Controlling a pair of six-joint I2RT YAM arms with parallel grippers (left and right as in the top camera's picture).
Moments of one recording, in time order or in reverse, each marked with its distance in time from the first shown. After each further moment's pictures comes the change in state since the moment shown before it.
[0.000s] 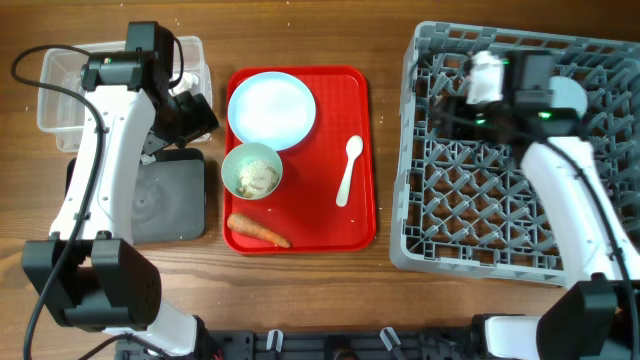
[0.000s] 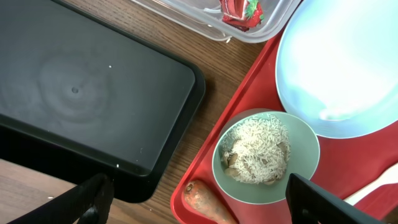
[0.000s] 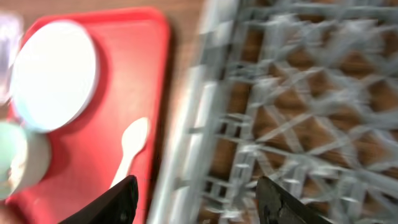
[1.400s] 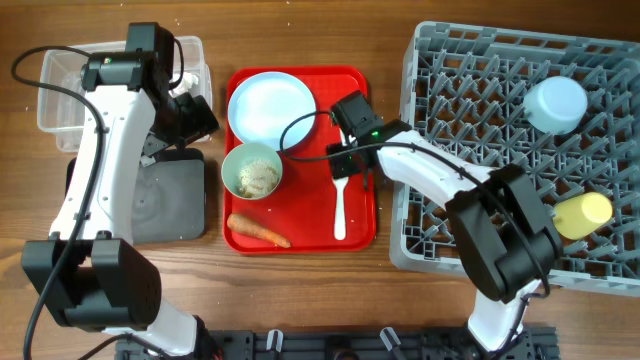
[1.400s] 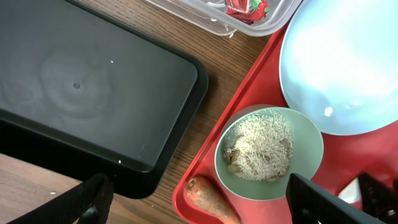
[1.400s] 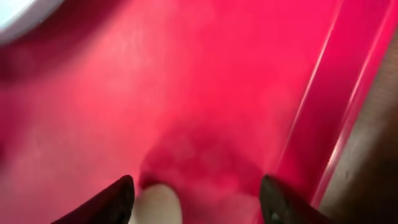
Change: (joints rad) left arm 0.000 0.000 0.000 -0.015 0.000 0.000; right arm 0.494 0.442 0.024 0.191 0.322 0.188
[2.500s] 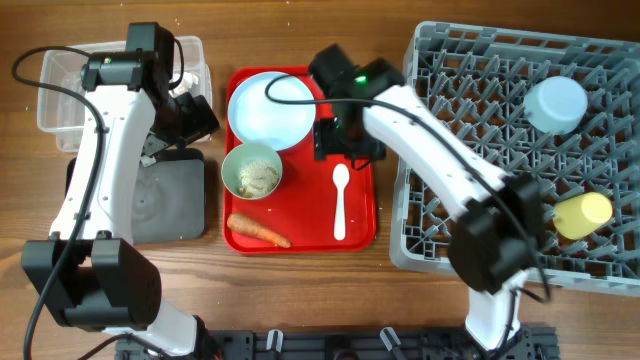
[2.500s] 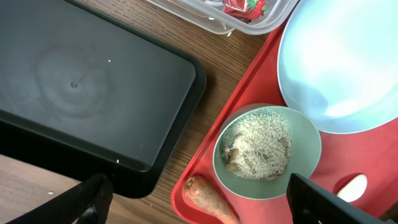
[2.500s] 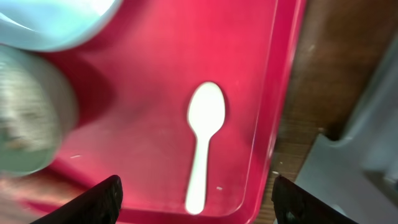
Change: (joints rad) left arm 0.000 0.001 0.000 0.000 0.008 0.000; right arm 0.048 0.085 0.554 -0.753 -0.051 0.304
